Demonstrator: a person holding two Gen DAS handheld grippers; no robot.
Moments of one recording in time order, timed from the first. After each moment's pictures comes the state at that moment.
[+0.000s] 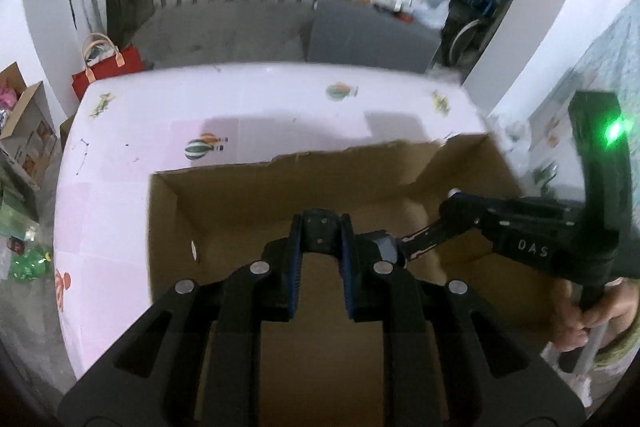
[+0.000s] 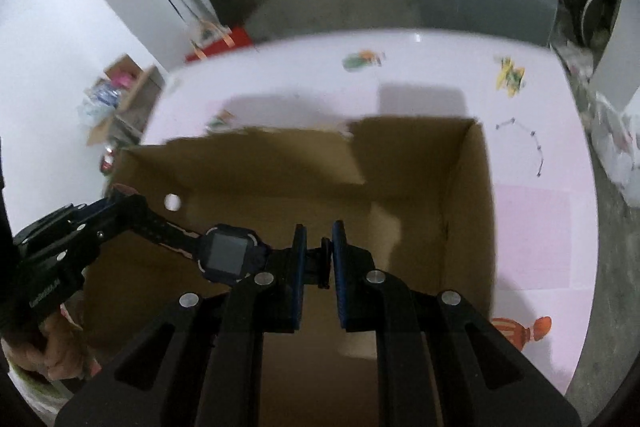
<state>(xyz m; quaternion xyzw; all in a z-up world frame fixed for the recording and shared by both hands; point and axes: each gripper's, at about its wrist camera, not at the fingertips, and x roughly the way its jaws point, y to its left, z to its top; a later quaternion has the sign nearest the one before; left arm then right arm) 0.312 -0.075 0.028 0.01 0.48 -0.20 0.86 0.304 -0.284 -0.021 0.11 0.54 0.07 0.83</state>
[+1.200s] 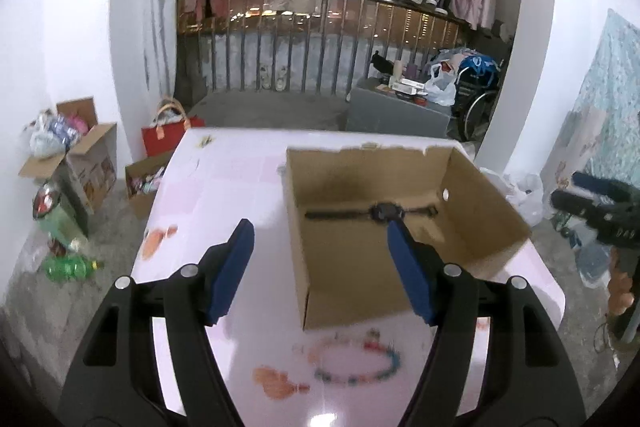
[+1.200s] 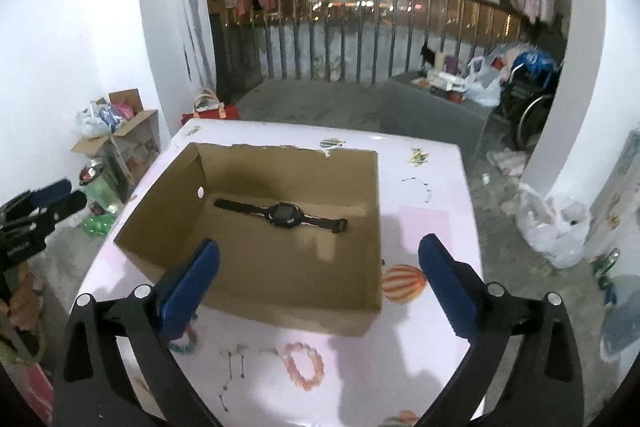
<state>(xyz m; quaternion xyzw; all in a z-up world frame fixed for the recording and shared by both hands) 0.092 0.027 0.090 -0.01 0.30 -0.14 0.95 0.067 -0.259 0.084 -0.01 0.32 0.00 0.95</state>
